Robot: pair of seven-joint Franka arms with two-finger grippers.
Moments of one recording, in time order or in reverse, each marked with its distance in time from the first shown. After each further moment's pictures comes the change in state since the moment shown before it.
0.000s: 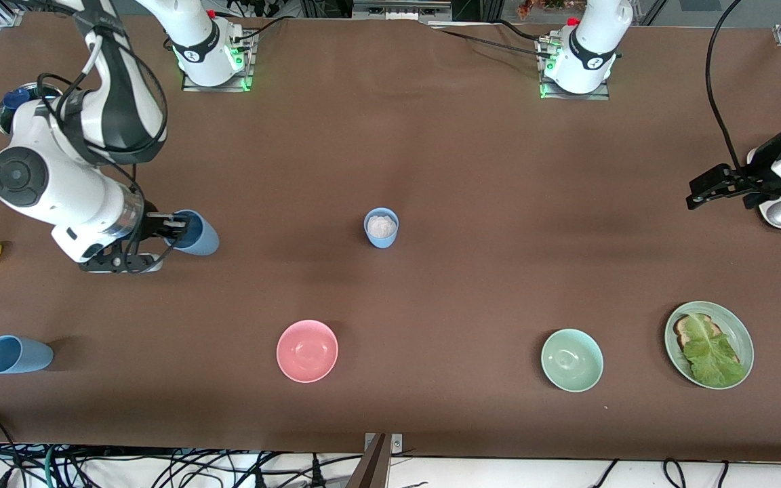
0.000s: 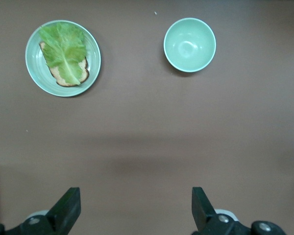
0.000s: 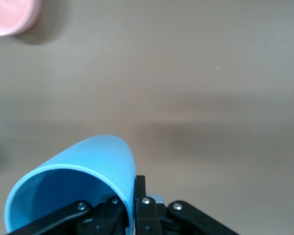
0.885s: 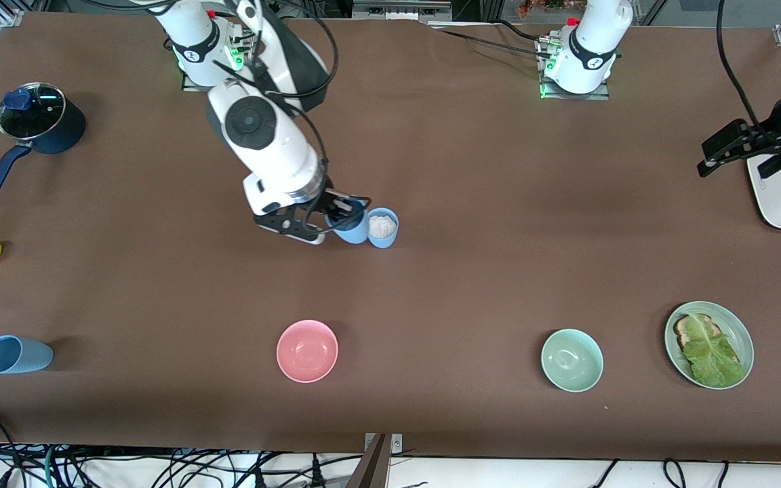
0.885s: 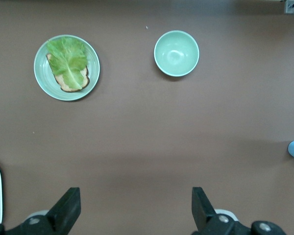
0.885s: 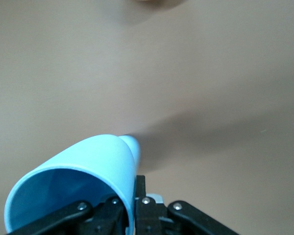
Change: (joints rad) left arm -0.003 -0.102 -0.011 0.045 -0.002 -0.060 0.006; right arm 0.262 0.168 0.202 0.145 0.003 0.207 0.775
